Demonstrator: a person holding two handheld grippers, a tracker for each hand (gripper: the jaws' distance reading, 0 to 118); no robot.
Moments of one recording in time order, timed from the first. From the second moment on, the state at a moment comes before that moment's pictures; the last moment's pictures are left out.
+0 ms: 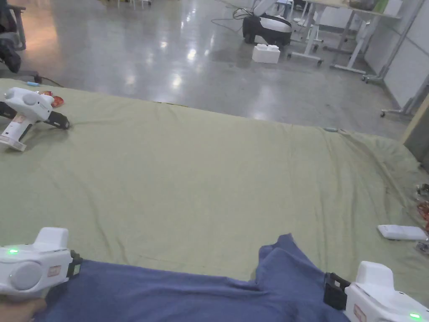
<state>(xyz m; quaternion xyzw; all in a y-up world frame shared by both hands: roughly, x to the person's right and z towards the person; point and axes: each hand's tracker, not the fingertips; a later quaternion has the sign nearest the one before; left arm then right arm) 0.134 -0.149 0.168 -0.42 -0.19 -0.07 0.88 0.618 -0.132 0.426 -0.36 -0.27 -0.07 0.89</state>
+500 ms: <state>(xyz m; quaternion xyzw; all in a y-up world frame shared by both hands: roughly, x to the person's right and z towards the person) 0.124 -0.131 0.196 -0.39 -0.19 -0.06 0.90 0.679 -0.201 0.362 -0.52 -0.17 -0.12 0.83</state>
